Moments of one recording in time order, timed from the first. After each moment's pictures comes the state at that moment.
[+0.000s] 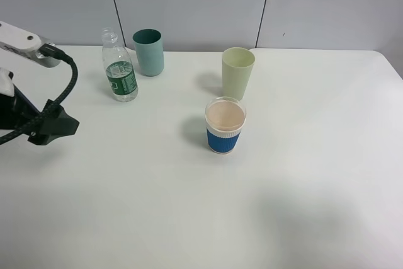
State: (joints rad) left arm -0.30 1.10 -0.56 0.00 0.44 0.10; right arm -0.10 0.00 -0.50 -0.02 1.06 0.05
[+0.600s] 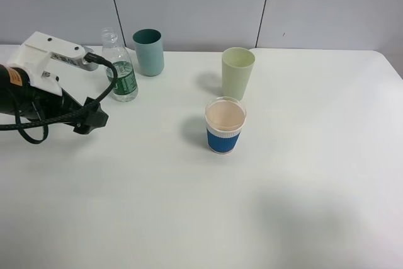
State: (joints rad) left arm -0.30 1.40 -0.56 0.02 0.12 0.05; right arm -0.10 0.00 -0.50 -0.02 1.06 0.05
